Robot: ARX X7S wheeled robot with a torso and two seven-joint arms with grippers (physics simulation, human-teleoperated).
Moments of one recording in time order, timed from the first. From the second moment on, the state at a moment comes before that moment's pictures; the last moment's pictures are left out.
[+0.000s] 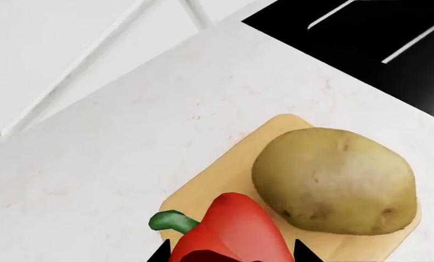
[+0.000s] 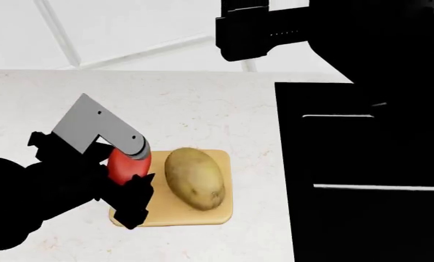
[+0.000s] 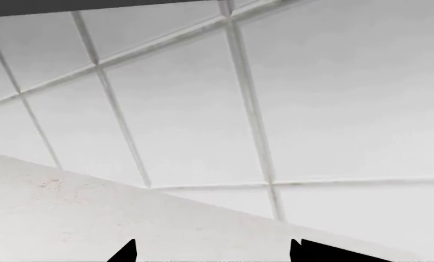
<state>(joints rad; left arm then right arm) -1.08 -0.42 0.68 0.05 -0.84 -1.19 -0.17 1.47 0.57 -0.31 -0.05 1.64 1.23 0.71</state>
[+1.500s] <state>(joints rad) -1.41 -0.48 0.16 -0.02 -1.56 -1.47 -0.74 1.43 0.63 -0.31 -0.07 1.65 1.20 0.70</state>
